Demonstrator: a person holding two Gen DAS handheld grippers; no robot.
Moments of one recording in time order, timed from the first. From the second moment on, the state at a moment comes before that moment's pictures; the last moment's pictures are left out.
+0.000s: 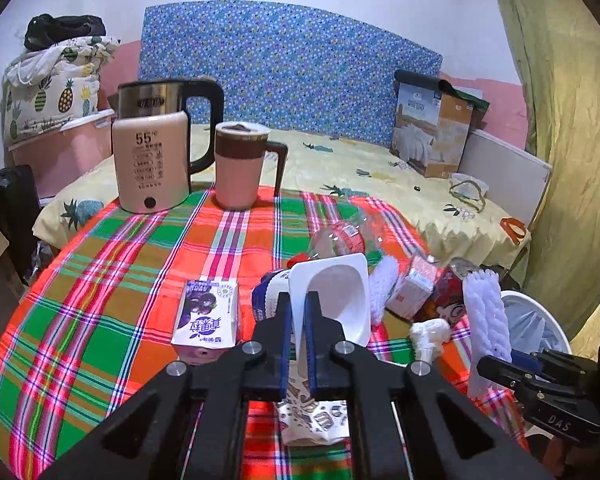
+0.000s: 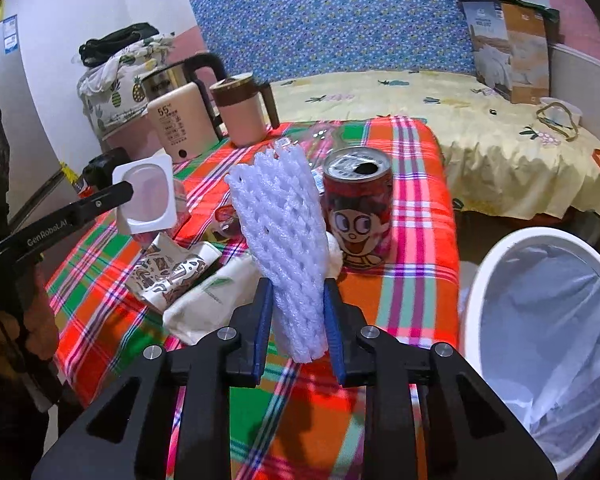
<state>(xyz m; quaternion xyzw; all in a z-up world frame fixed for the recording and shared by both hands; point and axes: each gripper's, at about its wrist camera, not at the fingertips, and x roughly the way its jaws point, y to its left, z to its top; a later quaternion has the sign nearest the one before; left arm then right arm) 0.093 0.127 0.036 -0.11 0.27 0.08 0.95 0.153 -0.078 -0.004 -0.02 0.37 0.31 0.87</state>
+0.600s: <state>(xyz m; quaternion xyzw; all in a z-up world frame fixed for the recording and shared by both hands) 0.119 0.001 0.053 -0.07 0.29 -0.05 0.95 0.149 -0.177 -0.009 0.04 0.38 0.20 0.90</state>
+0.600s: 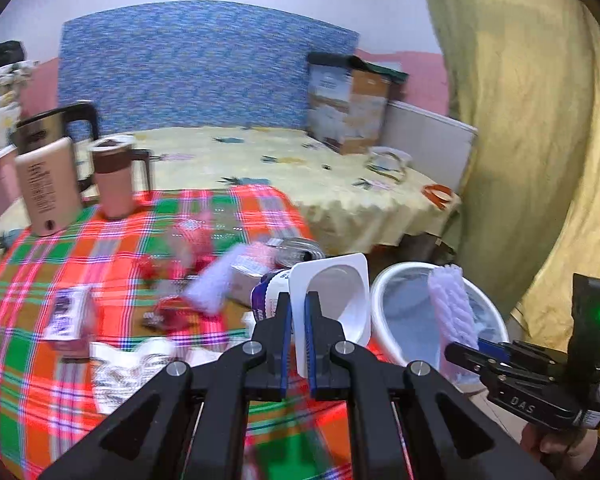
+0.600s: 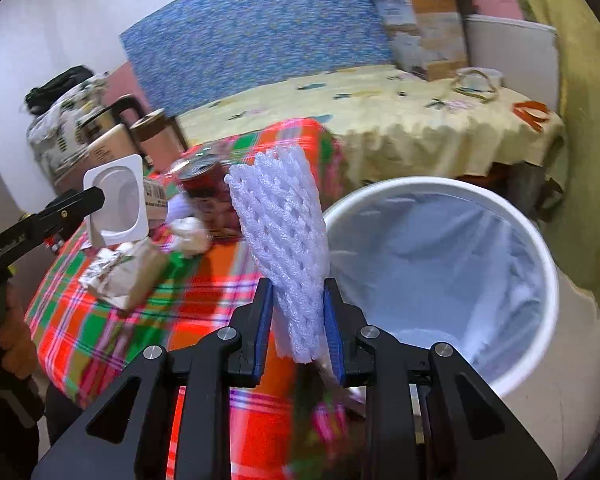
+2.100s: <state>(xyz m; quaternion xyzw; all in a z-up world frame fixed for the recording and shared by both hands) 0.142 -0.087 0.015 -0.05 0.34 -0.15 0.93 0.139 -0.233 -0.015 0.06 0.38 0.15 0.91</state>
